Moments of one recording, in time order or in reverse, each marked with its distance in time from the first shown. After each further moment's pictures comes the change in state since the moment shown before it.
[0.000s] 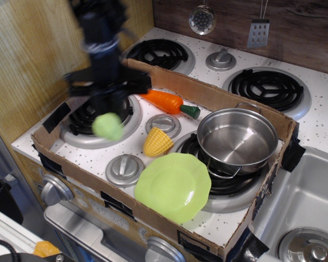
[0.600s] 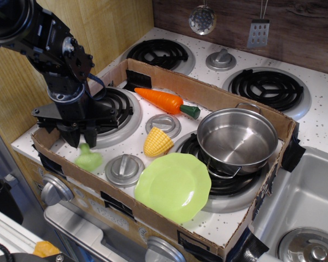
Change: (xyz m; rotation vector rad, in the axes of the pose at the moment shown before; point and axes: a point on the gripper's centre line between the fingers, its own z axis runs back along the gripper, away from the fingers) arm -0.015 0.030 -0.025 0.040 -0.171 -0.024
